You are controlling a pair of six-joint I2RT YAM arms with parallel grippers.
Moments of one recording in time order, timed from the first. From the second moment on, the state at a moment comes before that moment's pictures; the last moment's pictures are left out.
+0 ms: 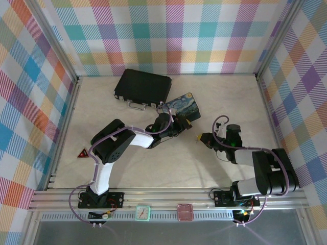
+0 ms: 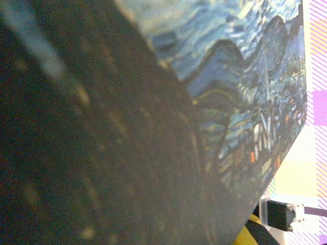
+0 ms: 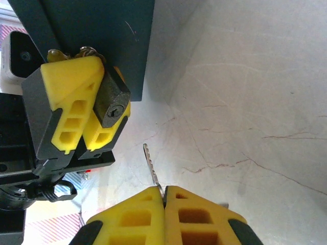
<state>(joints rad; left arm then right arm) -0.75 2.06 1.02 0.72 0.26 -1.26 0.12 1.41 0.29 0.52 -0.74 0.86</state>
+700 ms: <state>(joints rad) -0.75 2.08 1.02 0.75 0.27 -1.27 0.12 1.60 0.30 0.87 -0.87 1.01</state>
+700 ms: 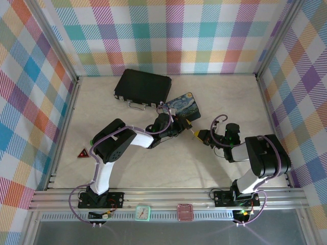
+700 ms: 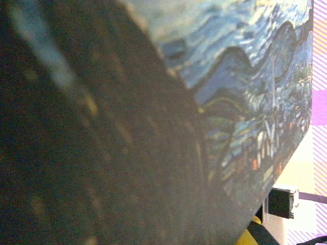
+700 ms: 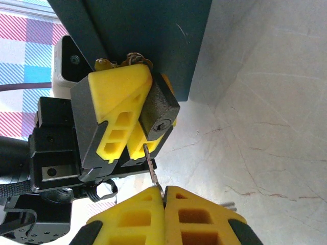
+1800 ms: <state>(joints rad) -0.75 2.09 1.02 0.81 0.25 -1.30 0.12 1.79 0.35 1.11 -0.89 1.14</state>
